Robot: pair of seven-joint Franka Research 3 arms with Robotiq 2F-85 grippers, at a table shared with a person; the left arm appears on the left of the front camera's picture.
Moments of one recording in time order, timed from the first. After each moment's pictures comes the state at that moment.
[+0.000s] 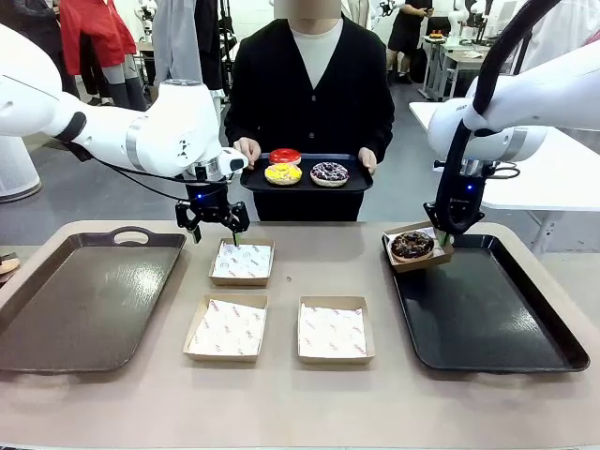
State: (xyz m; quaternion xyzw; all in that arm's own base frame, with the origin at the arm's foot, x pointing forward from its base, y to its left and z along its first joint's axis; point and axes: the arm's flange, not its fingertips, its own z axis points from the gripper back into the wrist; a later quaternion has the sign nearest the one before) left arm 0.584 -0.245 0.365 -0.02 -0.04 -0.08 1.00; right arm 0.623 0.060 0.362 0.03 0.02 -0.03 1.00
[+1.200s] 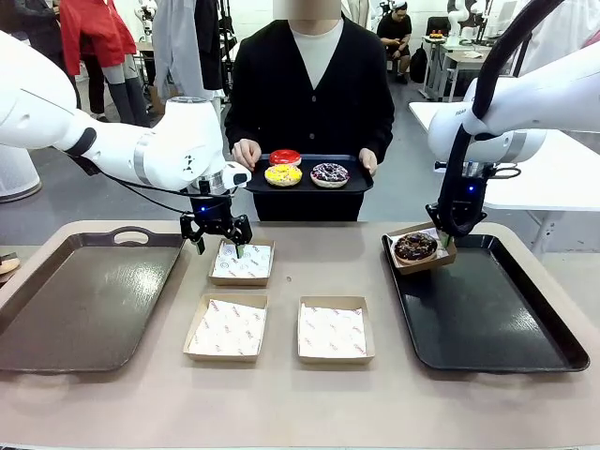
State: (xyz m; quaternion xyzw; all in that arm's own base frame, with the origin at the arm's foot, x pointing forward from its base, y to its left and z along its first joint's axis) left arm 0.585 -0.248 0.334 -0.02 -0.03 -0.09 1.00; right arm 0.624 0.056 0.359 0.02 0.02 -0.02 1.00
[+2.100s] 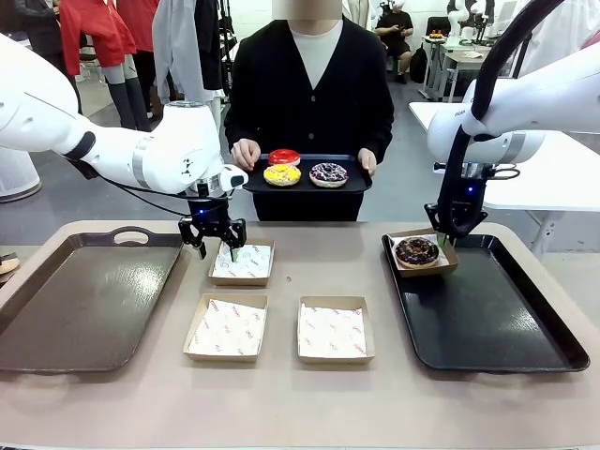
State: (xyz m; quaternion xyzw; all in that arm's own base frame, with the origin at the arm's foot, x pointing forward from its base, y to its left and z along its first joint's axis) left arm 0.590 -0.242 0.327 -0.02 -0.02 -0.07 1.00; right arm 0.625 0.057 0.356 0.02 0.02 -0.02 1.00
